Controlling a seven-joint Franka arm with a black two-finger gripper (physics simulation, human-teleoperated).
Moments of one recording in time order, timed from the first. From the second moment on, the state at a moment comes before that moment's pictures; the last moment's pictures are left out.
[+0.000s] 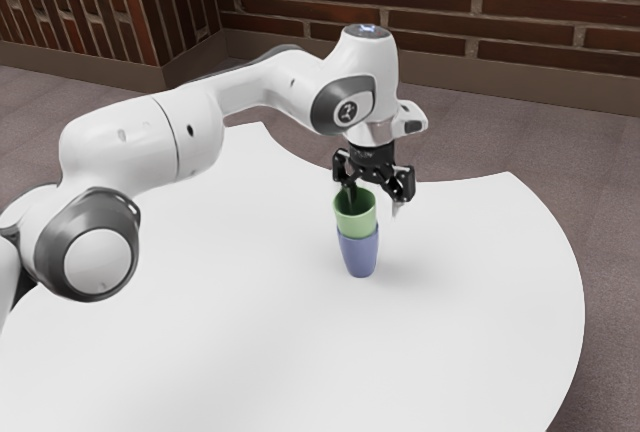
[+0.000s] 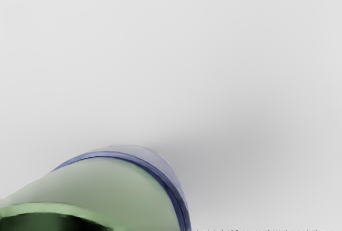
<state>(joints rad) -0.12 0.85 -0.31 -0.93 0.29 1.76 -0.36</state>
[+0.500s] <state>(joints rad) -0.12 0.52 -0.26 -1.21 0.20 1.76 -0.35</state>
